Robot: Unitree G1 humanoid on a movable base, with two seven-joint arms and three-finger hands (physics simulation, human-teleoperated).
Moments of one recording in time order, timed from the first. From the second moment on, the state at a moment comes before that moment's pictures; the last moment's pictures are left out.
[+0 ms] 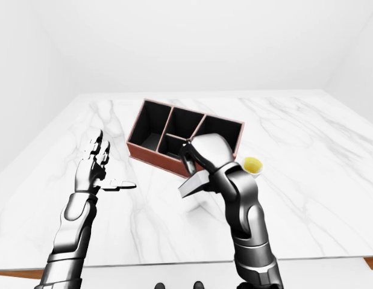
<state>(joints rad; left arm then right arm) -0.16 0.11 0.14 0.06 -0.05 -0.09 -0.11 -0.31 -0.14 0.02 -0.33 -1.05 -0.09 0.58</state>
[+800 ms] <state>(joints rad) -0.15 0.10 0.13 0.03 -0.03 -0.09 -0.11 -0.77 -0.27 -0.06 -0.36 -0.81 -0.09 0.59</state>
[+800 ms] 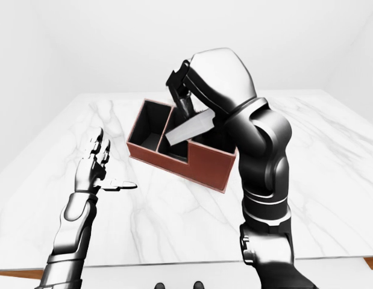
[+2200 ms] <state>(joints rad) -0.13 0.08 0.11 -0.07 -0.03 -0.05 -0.13 -1.50 -0.35 0.05 1.22 -1.25 -0.09 0.19</state>
